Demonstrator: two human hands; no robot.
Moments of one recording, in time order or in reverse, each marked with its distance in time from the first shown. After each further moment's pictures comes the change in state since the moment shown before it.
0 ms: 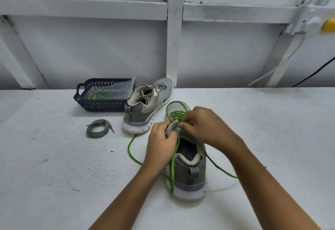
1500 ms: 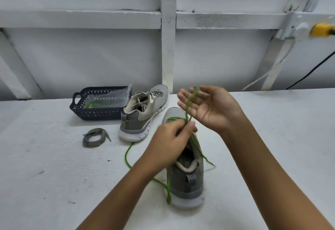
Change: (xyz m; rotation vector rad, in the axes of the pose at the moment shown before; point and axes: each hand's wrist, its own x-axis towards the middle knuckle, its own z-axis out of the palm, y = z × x) left_hand -0.001 0.058 -0.021 -0.060 -0.257 0.269; right_hand 0.019 -0.020 -0.053 1.960 -0.022 0.500
